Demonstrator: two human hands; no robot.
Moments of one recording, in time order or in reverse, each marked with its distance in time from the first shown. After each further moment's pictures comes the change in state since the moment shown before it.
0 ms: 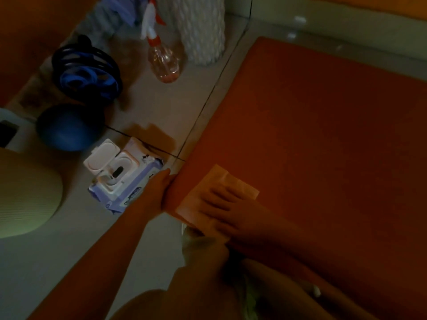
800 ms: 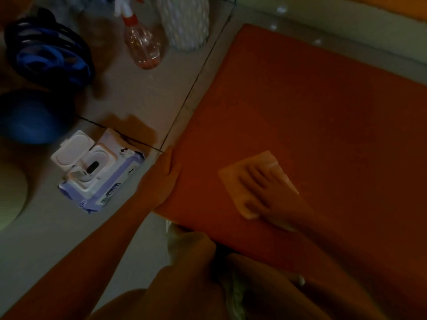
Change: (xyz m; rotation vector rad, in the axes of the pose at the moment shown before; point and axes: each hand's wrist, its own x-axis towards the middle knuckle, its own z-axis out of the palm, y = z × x) left_hand 0.025 -0.007 0.021 0.929 0.087 0.508; right_hand -0.067 0.046 -0.029 0.033 -0.215 0.508
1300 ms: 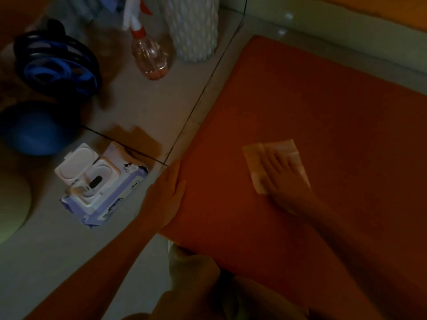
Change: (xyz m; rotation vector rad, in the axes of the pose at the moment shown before) left_hand 0.005 -0.011 0.007 0.069 0.066 0.089; right_hand 0.053 0.041 -0.021 -0.005 0.126 0.223
